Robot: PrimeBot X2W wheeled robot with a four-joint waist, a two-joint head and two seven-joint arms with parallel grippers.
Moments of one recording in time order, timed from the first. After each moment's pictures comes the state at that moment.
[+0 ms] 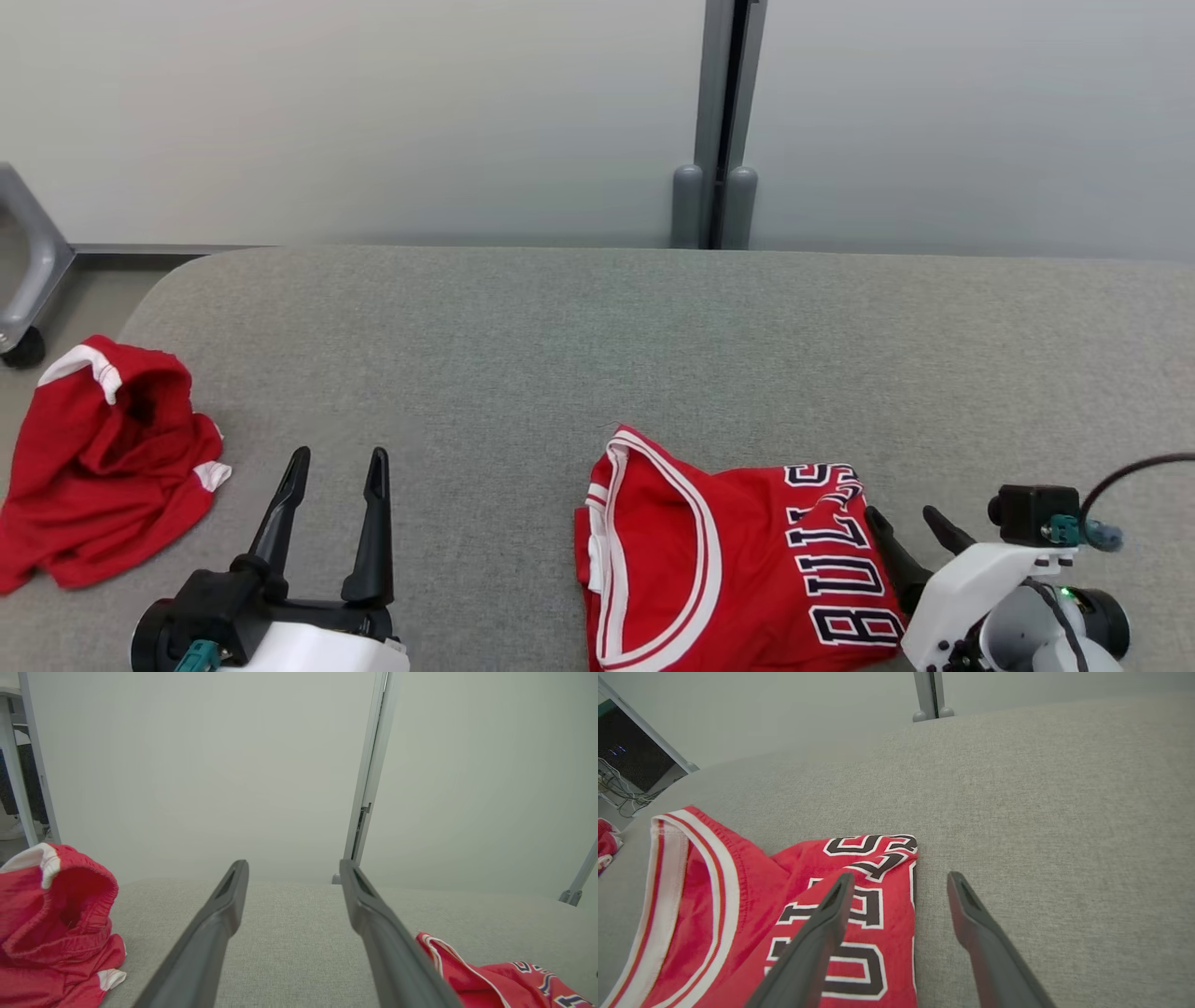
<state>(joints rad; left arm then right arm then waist) 0.05 0.06 -0.08 0.07 -0.23 -0.05 -0.26 -0.14 -0.14 0.19 0.39 0.46 0.13 0.10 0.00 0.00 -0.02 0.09</state>
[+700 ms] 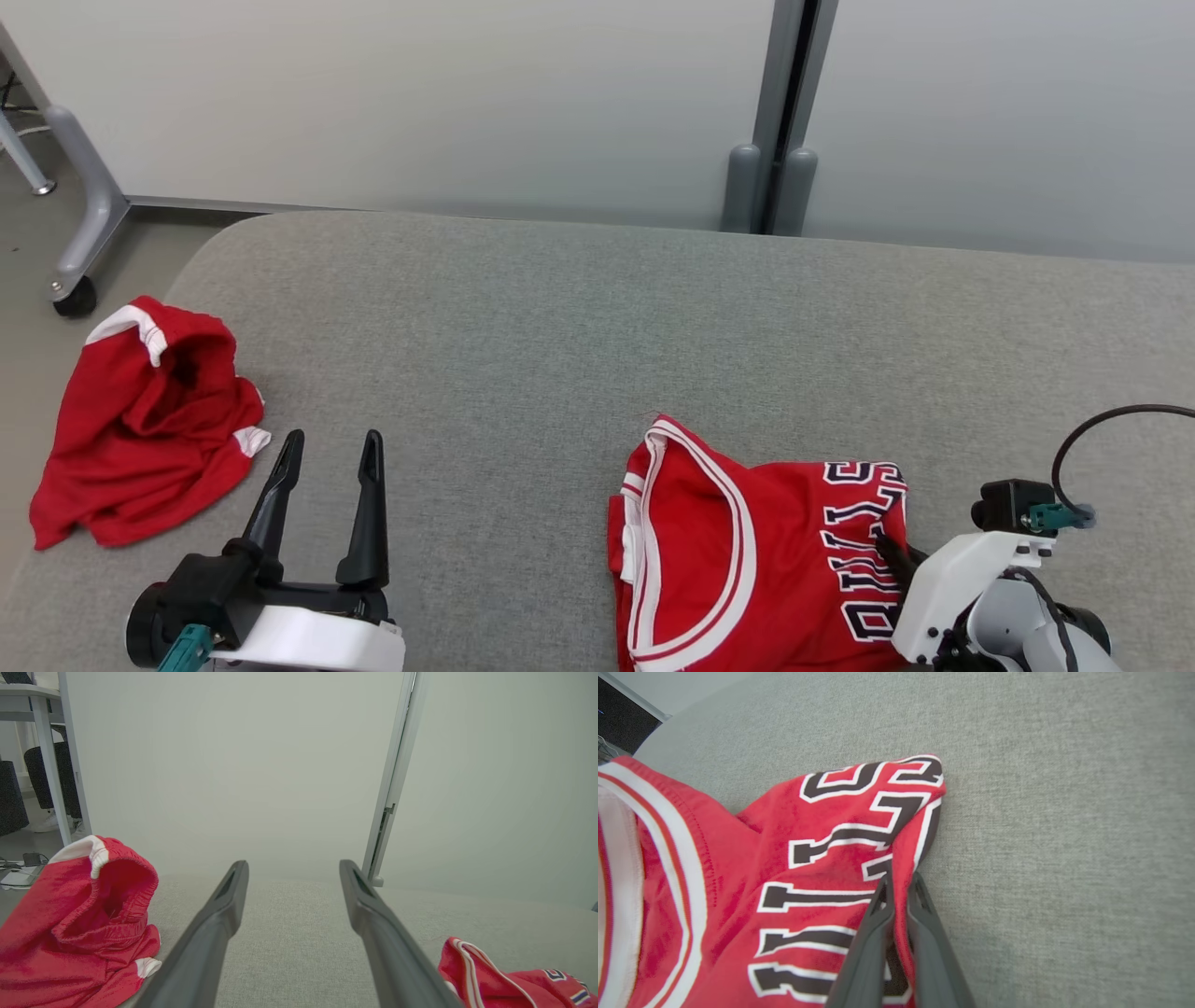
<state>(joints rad) 0.02 0.05 -0.07 0.08 -0.23 -0.06 -0.26 -0.24 -0.08 0.14 0.59 0.51 0.13 0.28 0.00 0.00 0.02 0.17</state>
